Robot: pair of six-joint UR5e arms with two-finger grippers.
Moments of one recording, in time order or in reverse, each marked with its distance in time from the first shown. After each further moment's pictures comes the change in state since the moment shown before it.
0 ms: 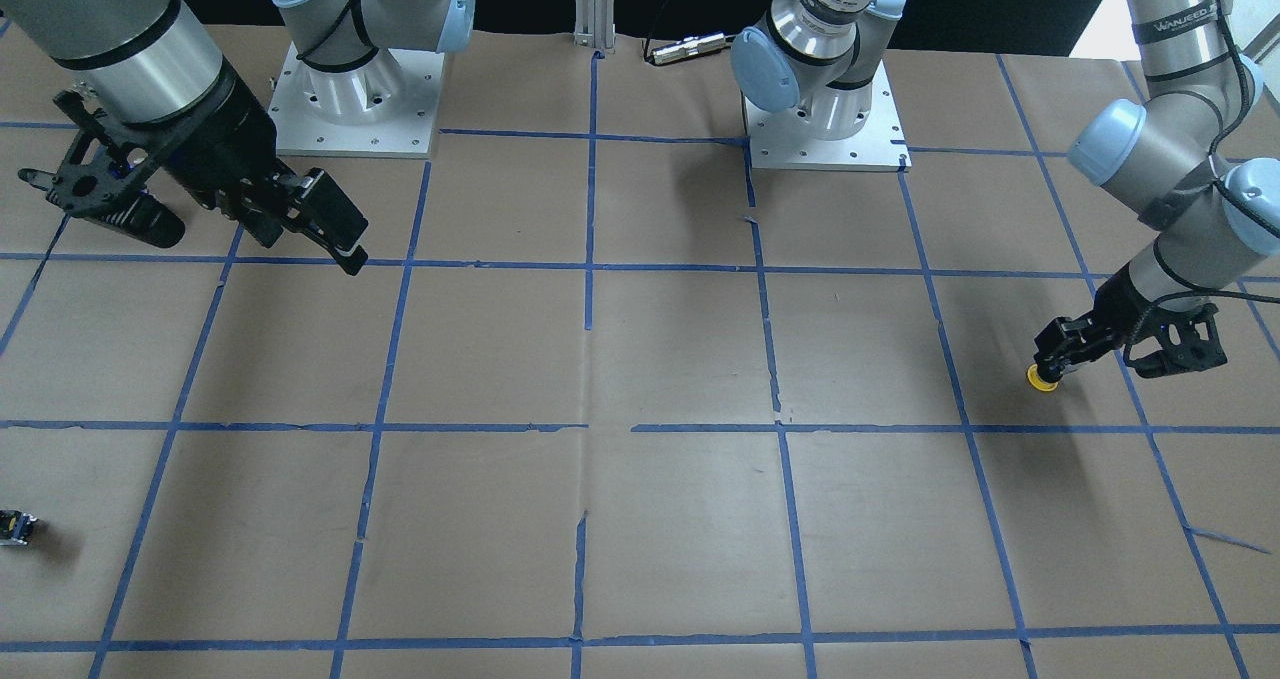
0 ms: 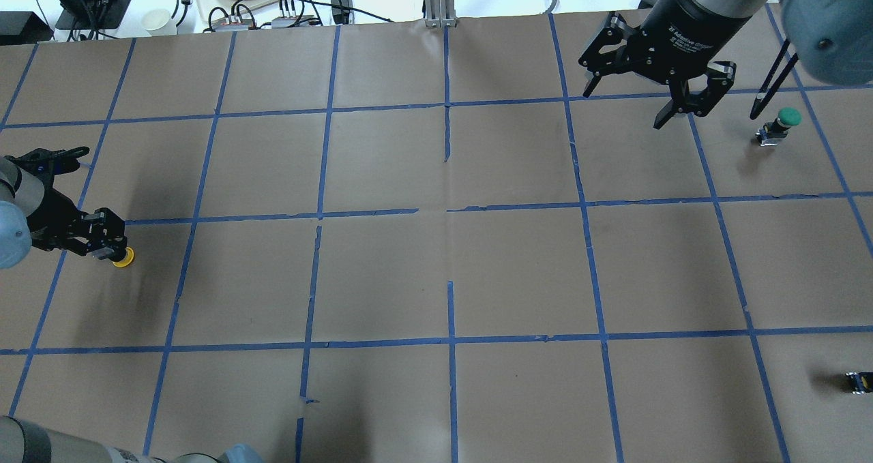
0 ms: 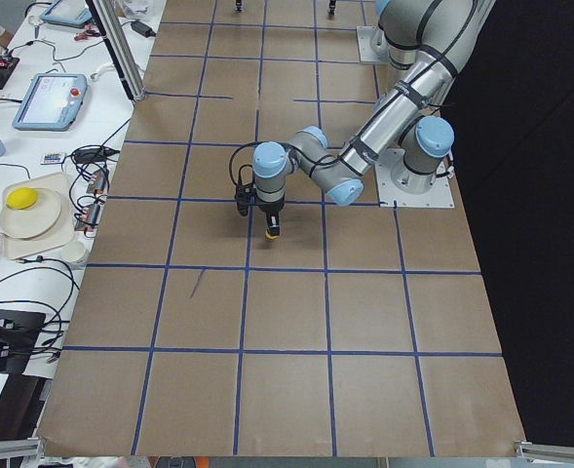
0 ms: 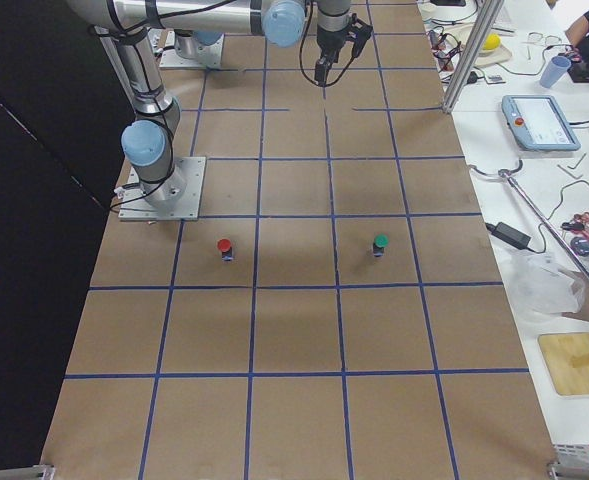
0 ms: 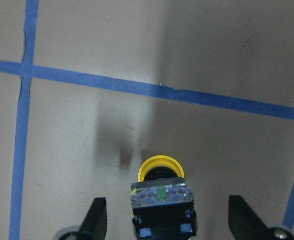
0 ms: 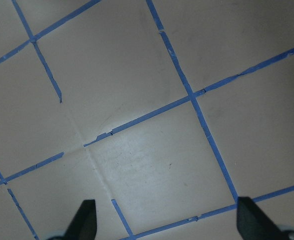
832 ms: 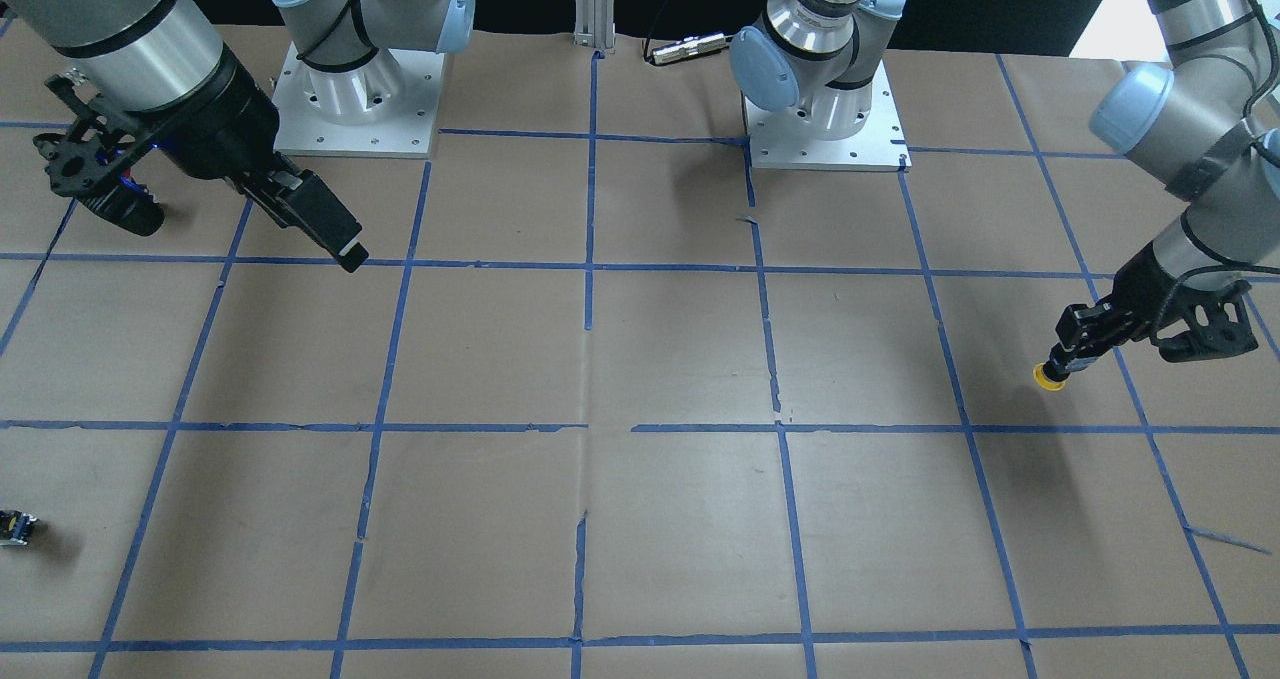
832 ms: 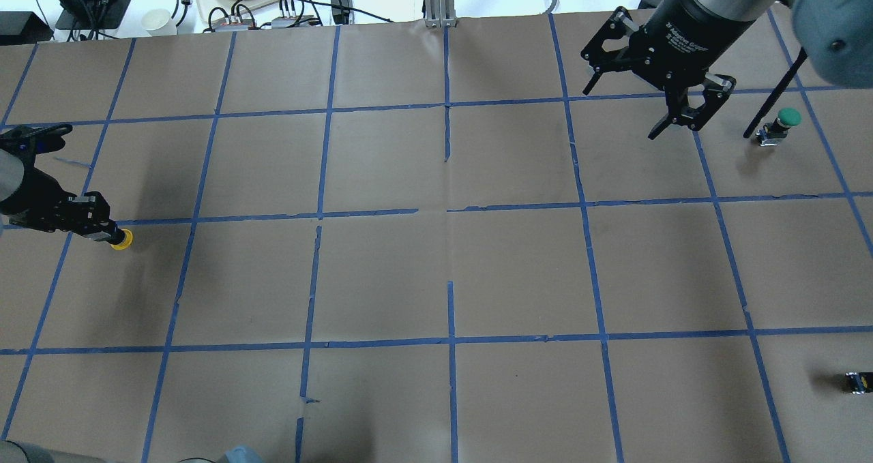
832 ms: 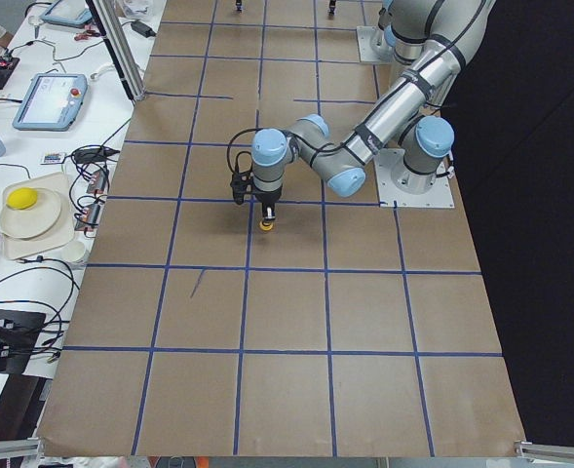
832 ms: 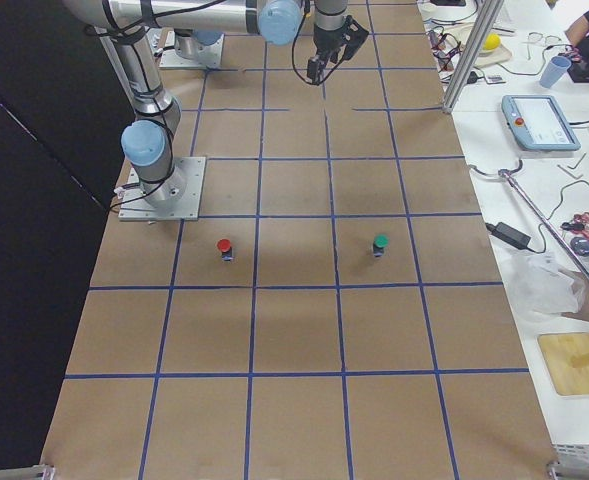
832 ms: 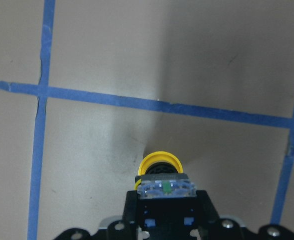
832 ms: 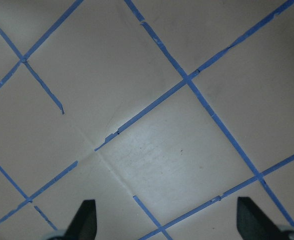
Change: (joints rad) left arm -0.014 0.082 0.066 -0.167 -0.108 0.015; right arm -0.003 -0.009 0.002 0.017 0.065 0.239
